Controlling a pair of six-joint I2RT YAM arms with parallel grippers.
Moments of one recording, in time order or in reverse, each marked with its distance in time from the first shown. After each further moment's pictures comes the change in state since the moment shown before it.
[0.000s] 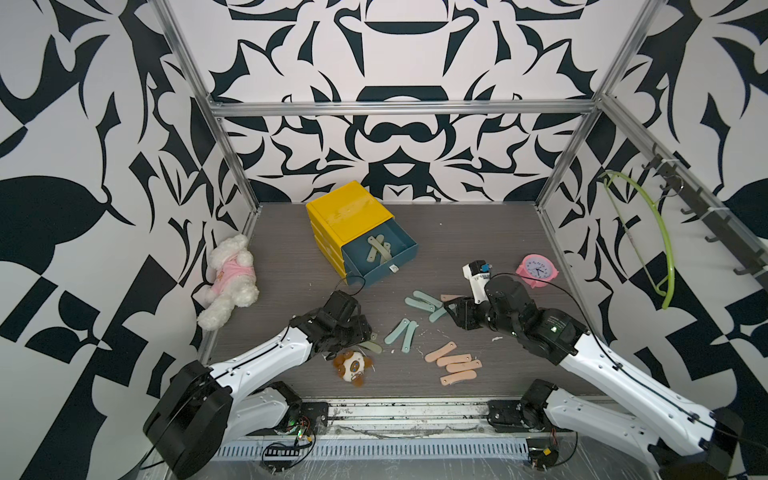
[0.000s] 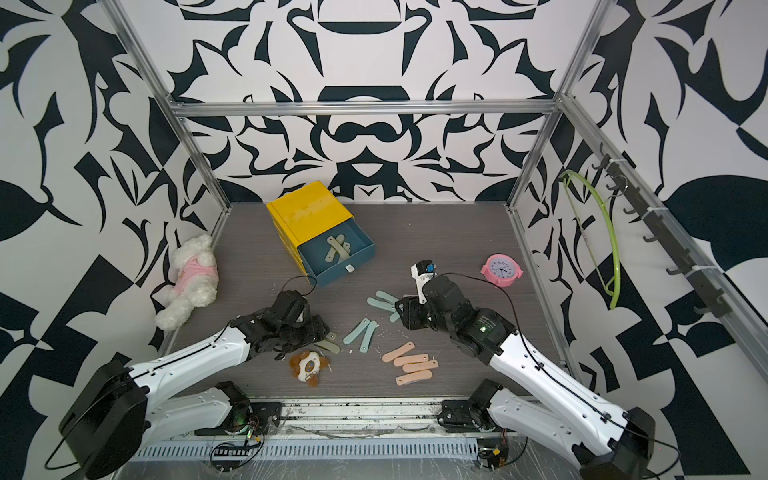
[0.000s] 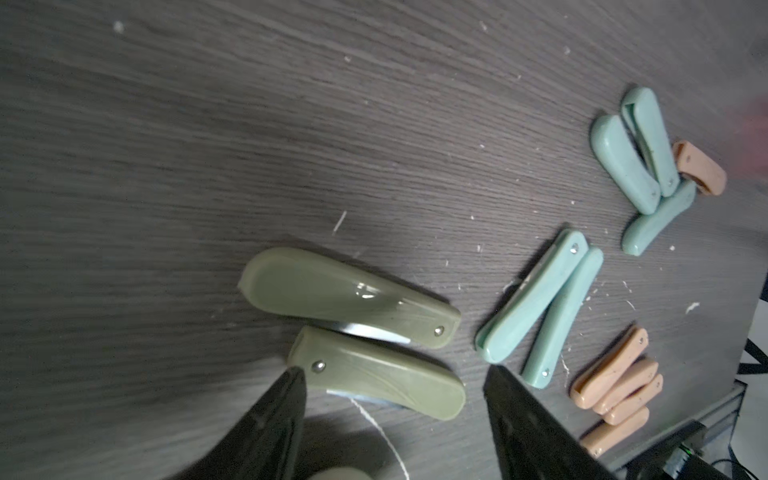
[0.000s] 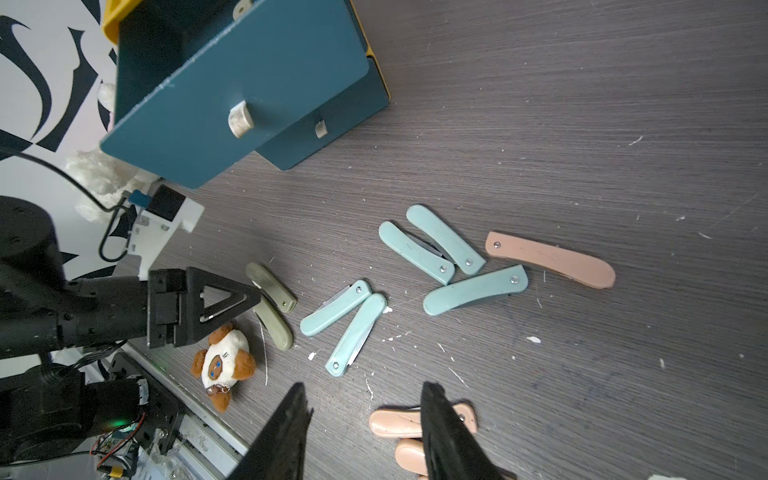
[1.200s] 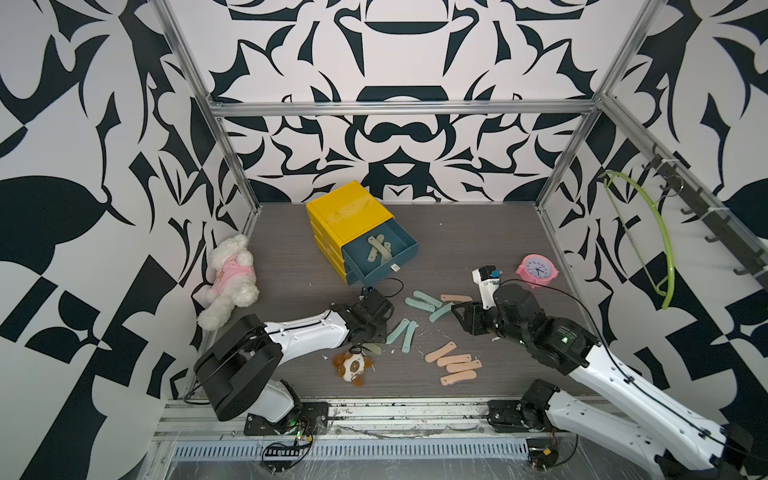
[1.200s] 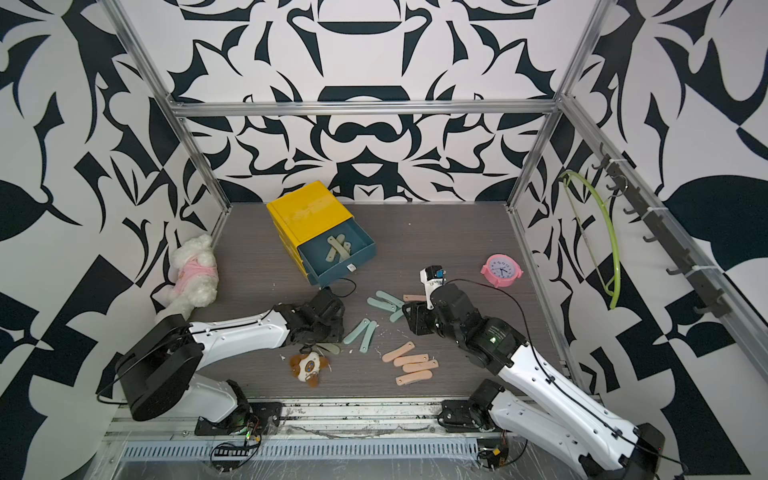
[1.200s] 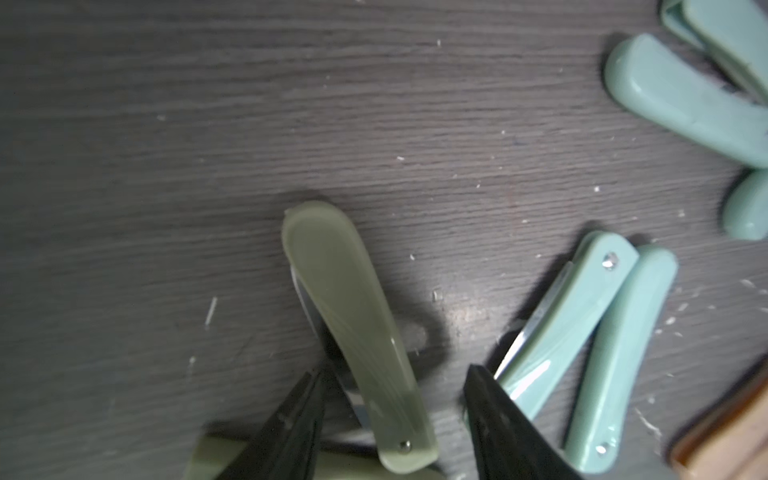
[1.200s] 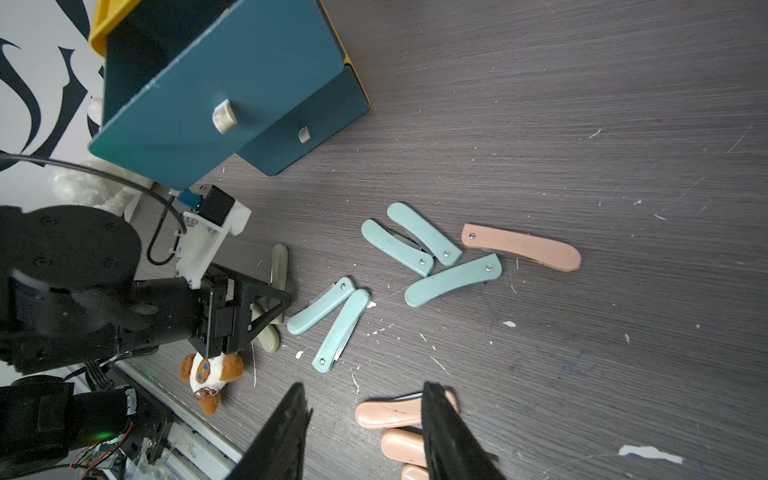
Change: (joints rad) left arm -0.197 0.329 0.211 -0.006 -0.215 0.137; right arm 0.000 -0.080 -0.047 -0.030 0.041 0.018
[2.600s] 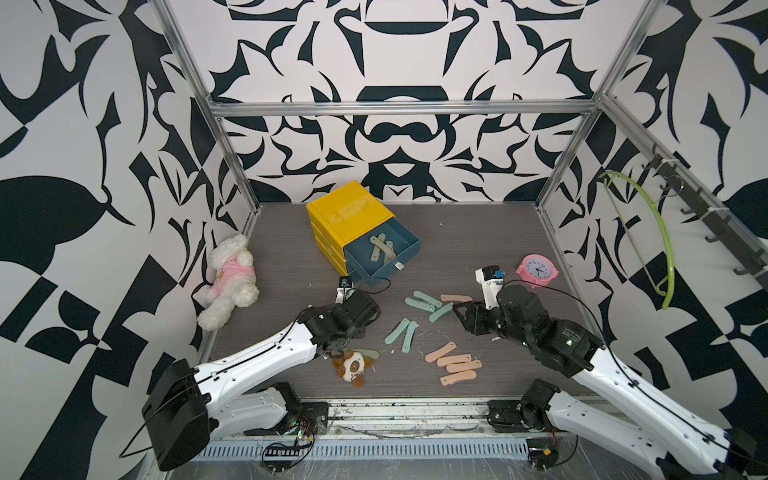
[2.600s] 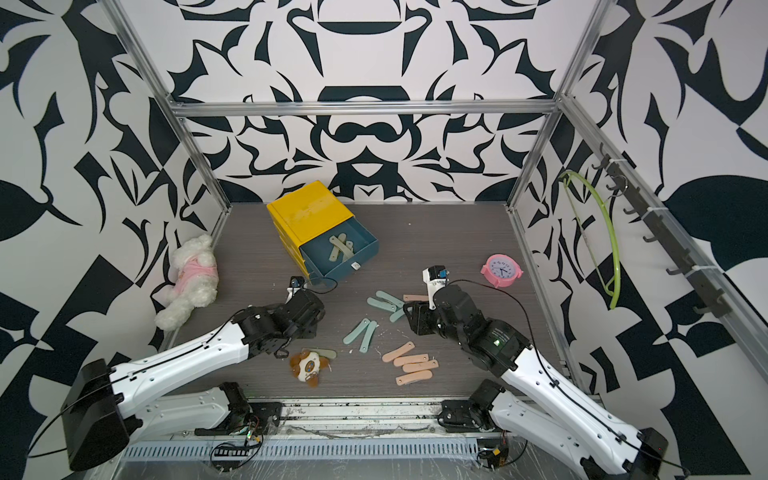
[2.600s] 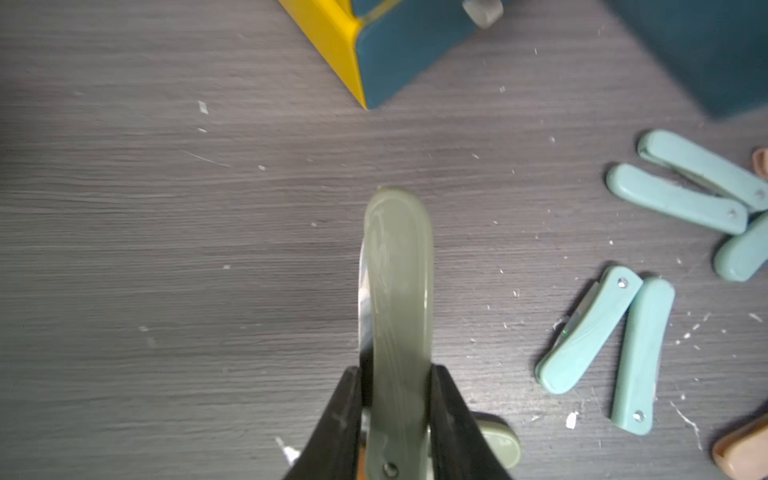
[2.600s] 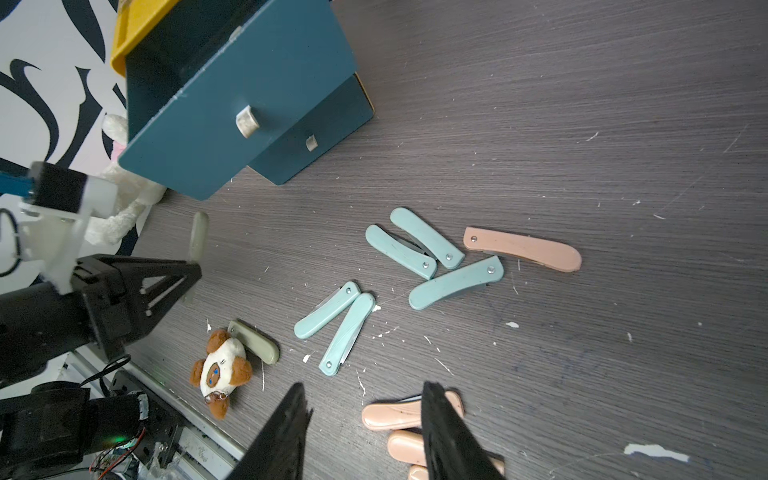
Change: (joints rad) left arm -0.026 -0.401 0.047 -0.364 -0.344 0.017; right arm 0.000 -0.026 0.000 -0.001 0.003 0.022
